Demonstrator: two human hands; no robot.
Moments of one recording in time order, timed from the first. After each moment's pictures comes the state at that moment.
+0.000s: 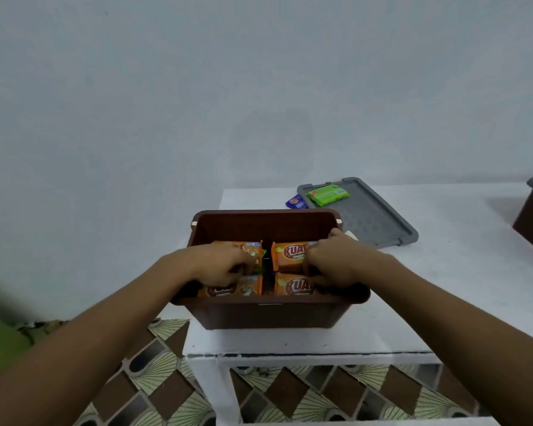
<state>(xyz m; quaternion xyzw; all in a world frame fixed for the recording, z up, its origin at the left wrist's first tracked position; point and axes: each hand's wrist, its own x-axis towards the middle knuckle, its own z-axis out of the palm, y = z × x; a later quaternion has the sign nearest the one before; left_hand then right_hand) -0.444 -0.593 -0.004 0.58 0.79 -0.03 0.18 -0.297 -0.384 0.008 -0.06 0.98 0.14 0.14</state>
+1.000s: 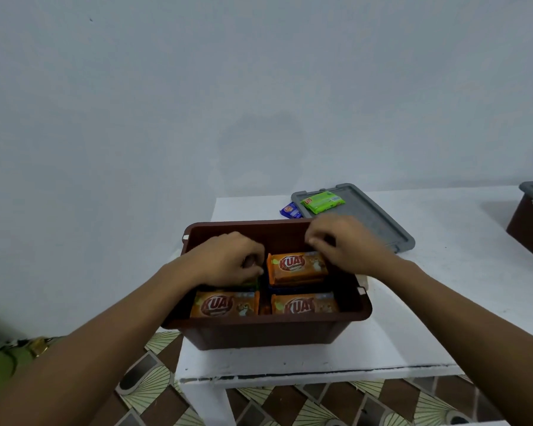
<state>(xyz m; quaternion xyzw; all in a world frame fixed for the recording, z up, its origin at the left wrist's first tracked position) -0.448 -0.567 0.008 0.60 0.79 0.06 0.07 -0.299 -0.347 0.015 -0.01 0.97 -0.17 -0.15</state>
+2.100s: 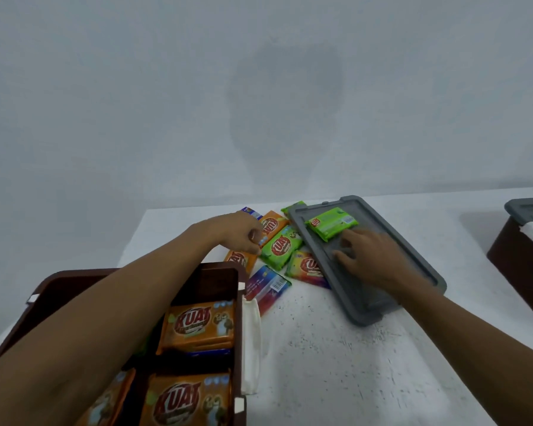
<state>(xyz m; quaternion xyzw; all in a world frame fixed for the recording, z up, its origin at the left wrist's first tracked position) -0.518 -0.299 -0.025 0.54 0.82 -0.03 0.19 -0.295 -0.093 -0.068 0.16 0.98 -0.04 -0.11</state>
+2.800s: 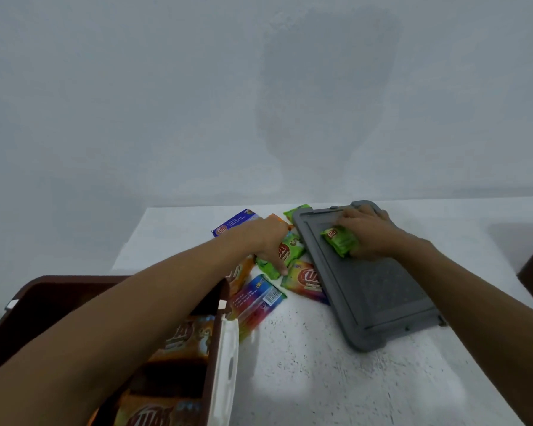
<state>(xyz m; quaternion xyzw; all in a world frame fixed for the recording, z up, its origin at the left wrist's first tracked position) -0.492 -0.231 -0.044 0.50 0.84 -0.10 0.19 -0.357 -0.039 -0.046 0.11 0.99 0.00 0.12</state>
